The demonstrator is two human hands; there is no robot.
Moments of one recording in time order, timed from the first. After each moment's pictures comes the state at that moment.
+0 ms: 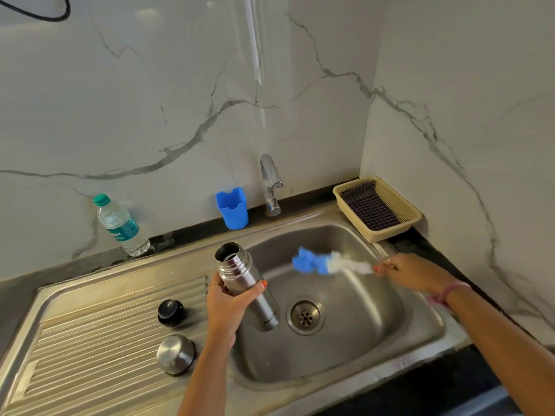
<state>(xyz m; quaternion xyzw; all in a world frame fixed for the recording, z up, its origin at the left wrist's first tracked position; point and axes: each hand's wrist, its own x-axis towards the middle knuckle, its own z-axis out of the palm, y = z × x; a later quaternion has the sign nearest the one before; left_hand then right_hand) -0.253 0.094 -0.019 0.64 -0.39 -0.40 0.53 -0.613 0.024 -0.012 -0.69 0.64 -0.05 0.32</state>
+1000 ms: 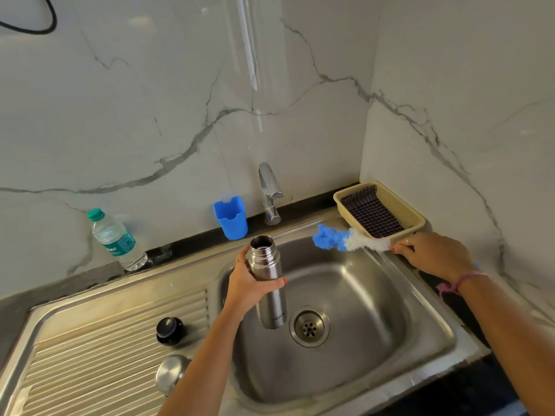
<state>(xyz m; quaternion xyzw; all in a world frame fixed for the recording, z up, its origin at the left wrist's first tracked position) -0.255 0.015 -0.030 0.66 -0.54 -0.39 0.36 -0.631 -0.006 0.016 -0.69 0.72 -0.02 0.08</state>
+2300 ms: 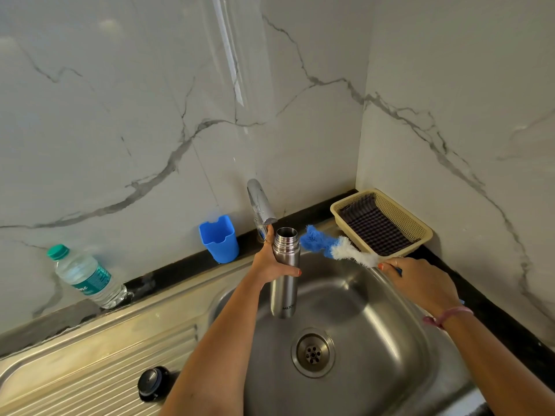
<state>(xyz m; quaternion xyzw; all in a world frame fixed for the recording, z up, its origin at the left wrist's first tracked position) -0.297 -0.123 -0.037 0.62 -0.61 -0.44 0.20 -0.595 -0.022 -0.018 -0.64 0.75 -0.11 0.13</state>
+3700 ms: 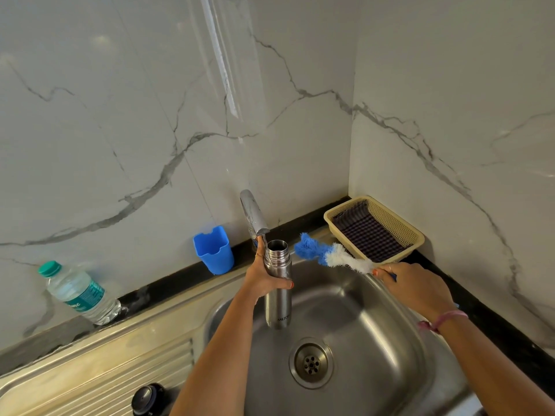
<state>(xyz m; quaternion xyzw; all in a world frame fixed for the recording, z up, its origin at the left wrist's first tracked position) -0.283 -0.138 -0.071 0.61 -0.60 -0.47 0.22 -0.594 -0.019 -0.008 -0.63 0.75 -0.13 0.15</state>
